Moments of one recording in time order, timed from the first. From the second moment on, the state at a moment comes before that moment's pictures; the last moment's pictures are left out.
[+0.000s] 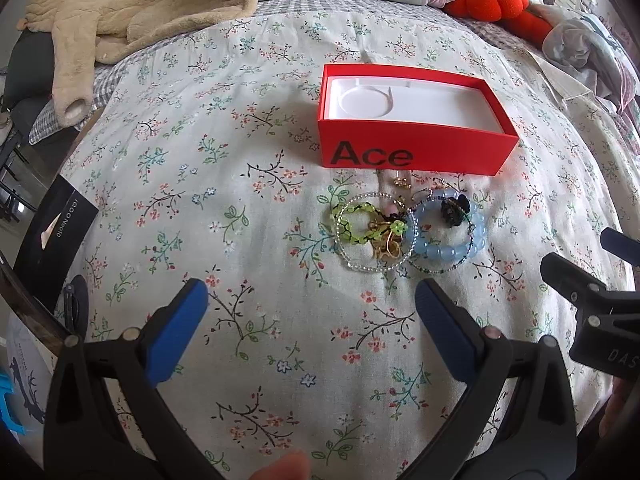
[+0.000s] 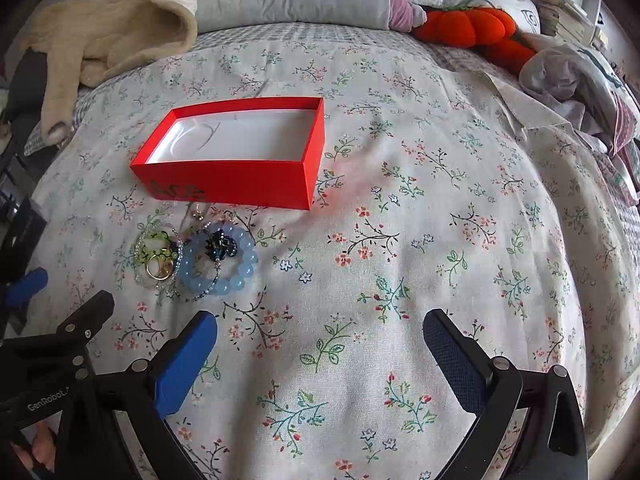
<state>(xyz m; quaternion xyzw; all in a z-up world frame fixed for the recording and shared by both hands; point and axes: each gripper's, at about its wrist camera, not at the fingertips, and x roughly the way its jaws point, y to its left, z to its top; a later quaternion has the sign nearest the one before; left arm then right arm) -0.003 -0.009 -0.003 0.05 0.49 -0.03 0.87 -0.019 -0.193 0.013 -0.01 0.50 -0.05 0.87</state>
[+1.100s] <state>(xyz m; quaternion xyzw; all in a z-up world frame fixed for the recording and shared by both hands) -0.003 -0.009 -0.004 0.05 0.49 -0.03 0.87 -0.019 -0.190 0.012 -0.01 0.50 -0.05 0.87</state>
